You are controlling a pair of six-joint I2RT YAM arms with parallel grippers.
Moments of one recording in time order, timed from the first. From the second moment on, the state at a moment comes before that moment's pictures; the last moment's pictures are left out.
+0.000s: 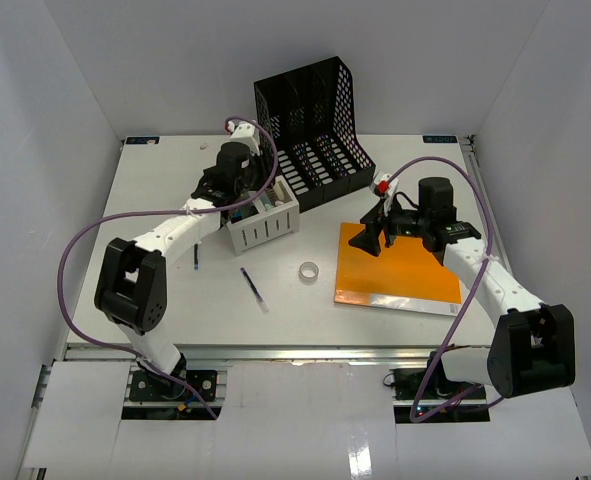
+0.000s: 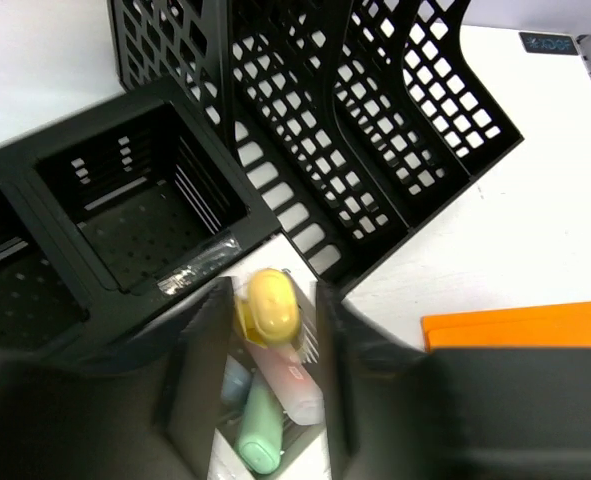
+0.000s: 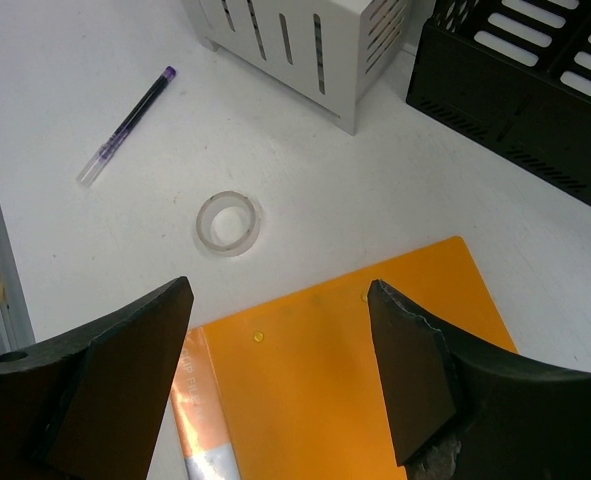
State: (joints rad) left arm -0.43 1.71 1.29 0.08 -0.06 -0.34; right arm 0.24 1.28 0.89 -0.19 -0.86 -0.38
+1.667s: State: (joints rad) left arm -0.43 0.53 0.57 -0.13 -0.25 -0.11; right arm 0.72 1.89 1.23 -0.42 -0.27 -0.41
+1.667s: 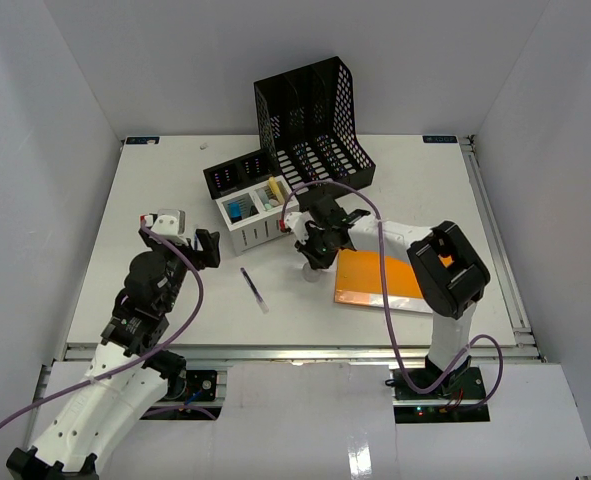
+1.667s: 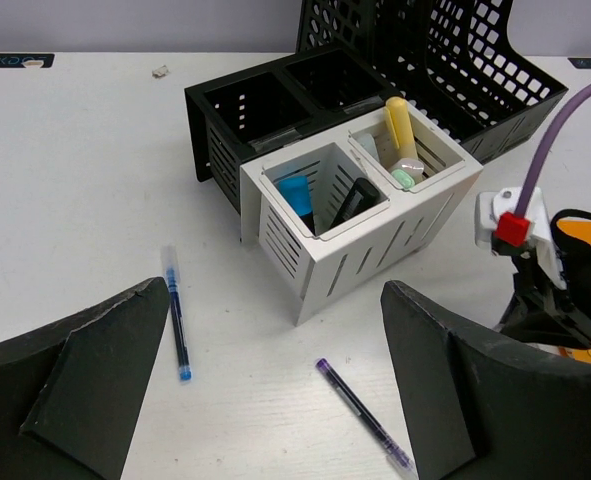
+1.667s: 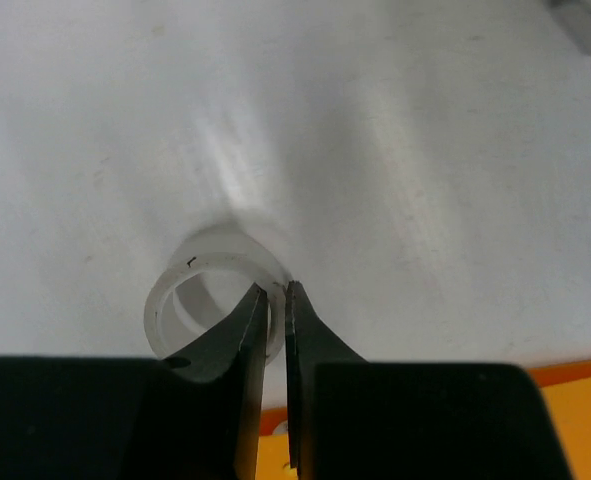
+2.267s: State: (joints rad) left arm -0.43 0.53 0.57 -0.14 -0.32 -0.11; right arm 0.80 2.19 2.22 -0.34 -0.03 -0.50
